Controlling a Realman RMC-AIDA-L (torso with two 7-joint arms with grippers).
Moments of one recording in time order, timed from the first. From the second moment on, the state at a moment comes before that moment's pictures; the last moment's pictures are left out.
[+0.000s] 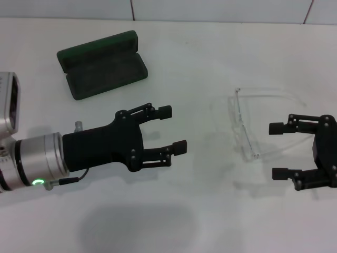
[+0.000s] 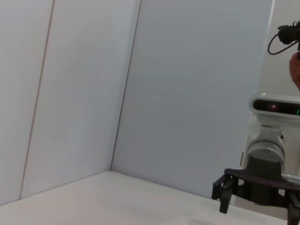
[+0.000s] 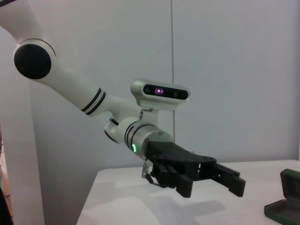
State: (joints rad) left arm -0.42 -2.02 1.33 0.41 1.23 1.57 -1.02; right arm 0.47 1.86 -1.22 -0.50 -1.46 -1.75 0.98
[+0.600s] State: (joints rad) left arm -0.42 -2.01 1.30 0.42 1.24 1.52 -1.03; right arm 0.47 1.87 -1.18 -0.50 -1.47 -1.74 0.98
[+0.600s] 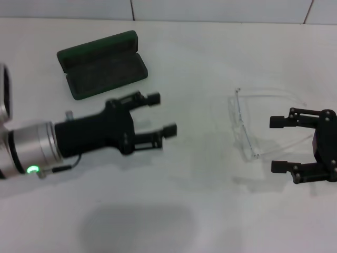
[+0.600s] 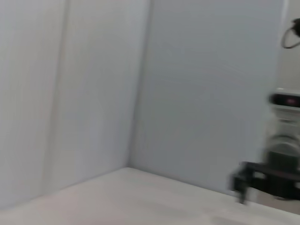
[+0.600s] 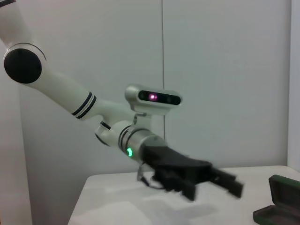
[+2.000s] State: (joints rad) left arm -0.85 -2.08 1.04 0.78 2.73 0.86 -2.11; right arm 0.48 1.89 -1.18 -0.52 -1.50 -1.74 0.98
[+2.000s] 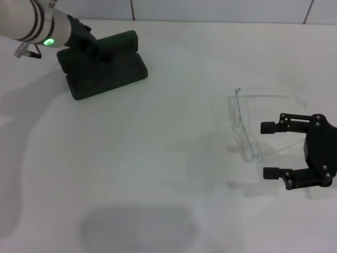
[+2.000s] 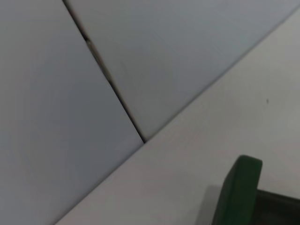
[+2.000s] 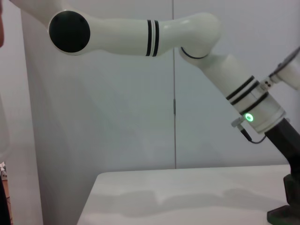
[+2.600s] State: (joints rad) left arm -0.89 -2.08 1.17 0.75 2.78 0.83 -2.15; right arm 0.48 1.89 -1.19 -0.53 -1.50 -1.72 0.98
